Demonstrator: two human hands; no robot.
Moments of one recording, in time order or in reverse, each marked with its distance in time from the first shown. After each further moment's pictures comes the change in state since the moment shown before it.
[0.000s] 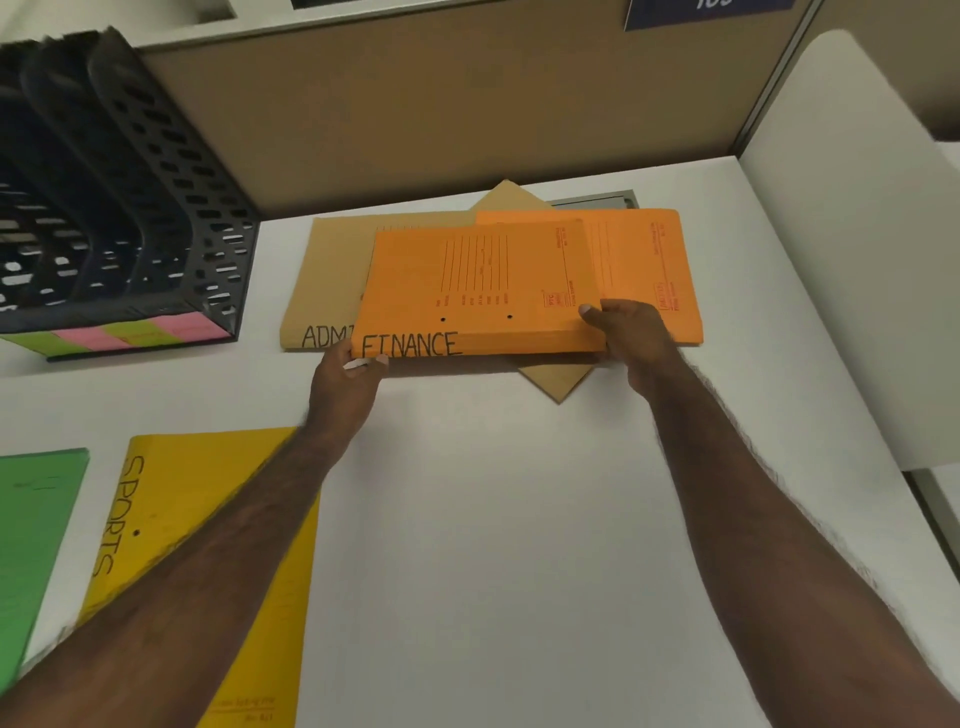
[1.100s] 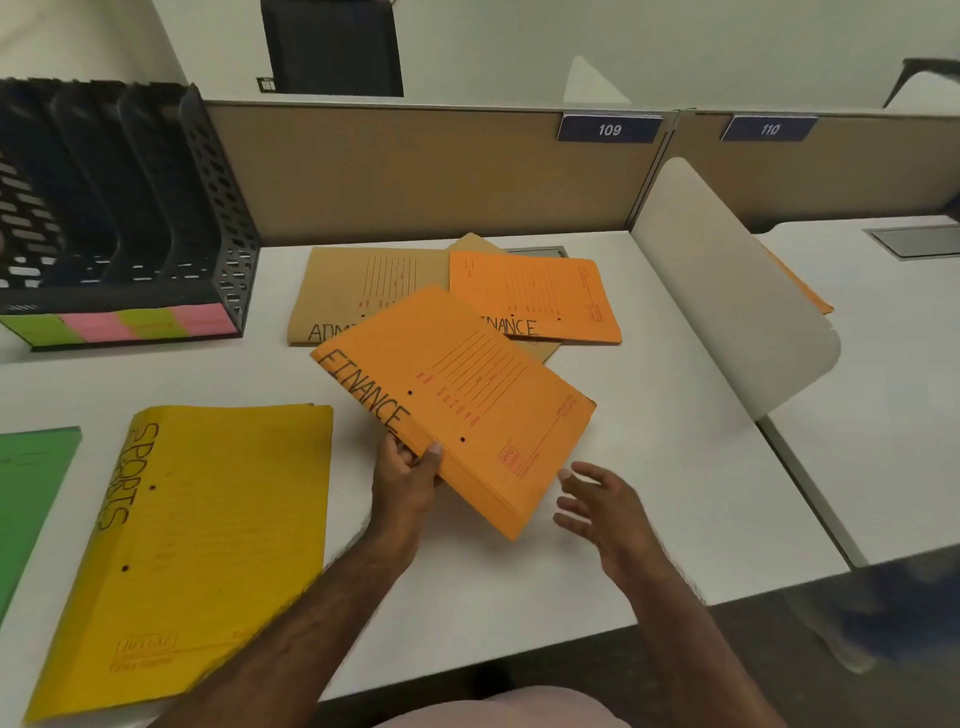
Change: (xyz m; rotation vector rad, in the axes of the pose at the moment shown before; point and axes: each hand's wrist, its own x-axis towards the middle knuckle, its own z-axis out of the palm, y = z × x) left_hand -0.201 -0.058 -0.009 -0.628 -0.291 -0.005; right_hand -0.296 0.122 0.005 0.195 0.100 0.124
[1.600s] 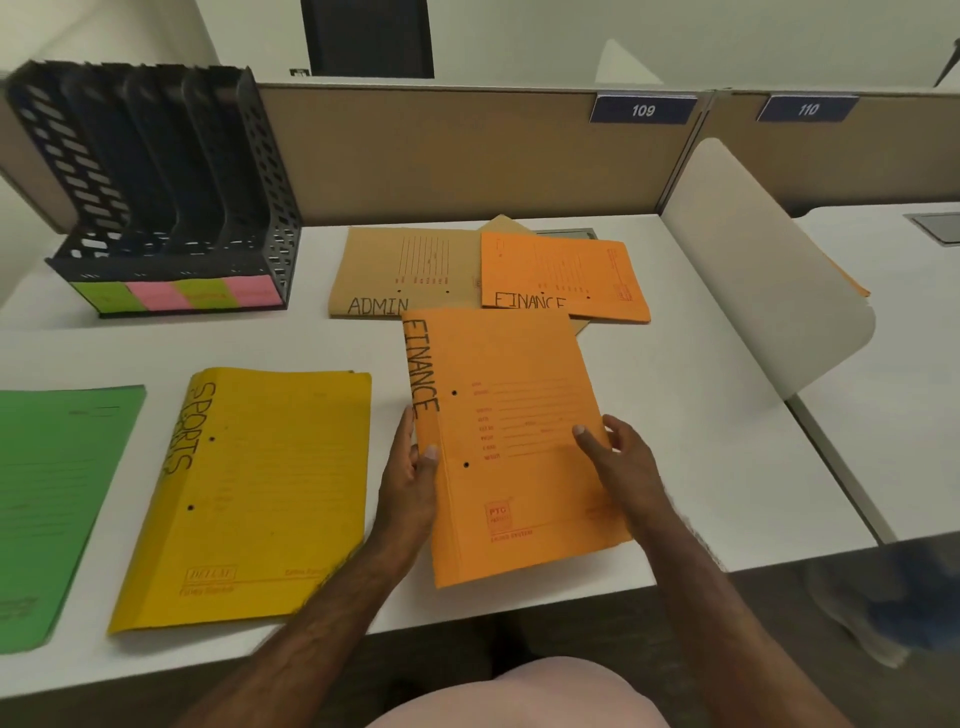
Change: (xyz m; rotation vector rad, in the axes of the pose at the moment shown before) left_hand -0.062 0.002 -0.050 0.255 -0.018 0.085; right_hand 0.001 0.006 0.012 -0.454 0.087 -0.215
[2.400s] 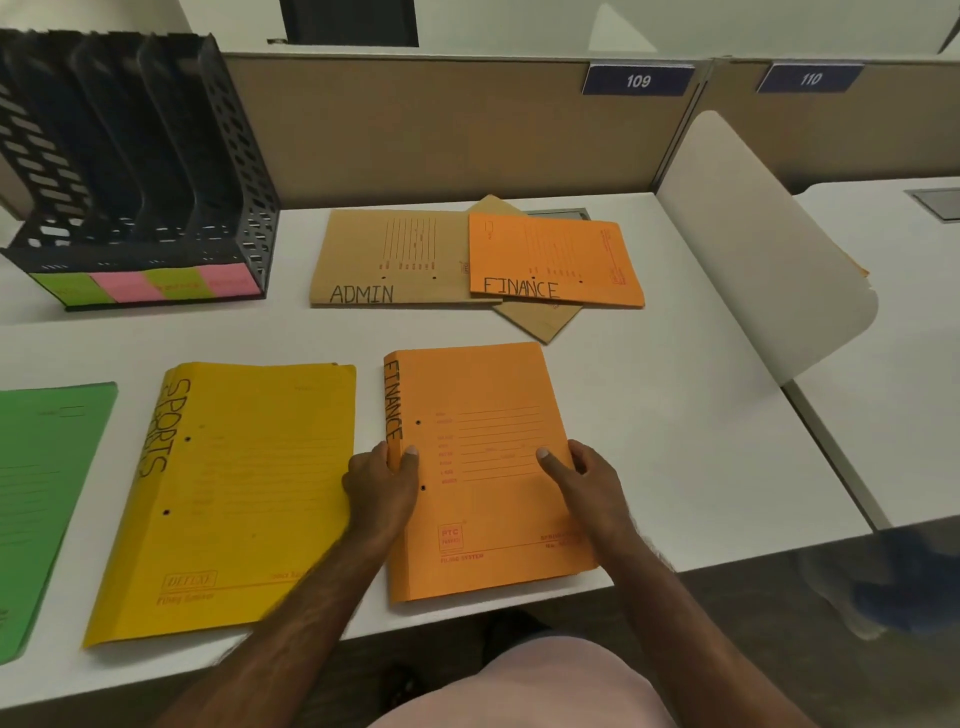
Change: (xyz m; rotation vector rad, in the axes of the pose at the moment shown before) left_hand 0.033 -0.027 -0.008 0.590 0.202 -0.099; right_hand -0.023 0.016 0.034 -0.026 -0.079 0.024
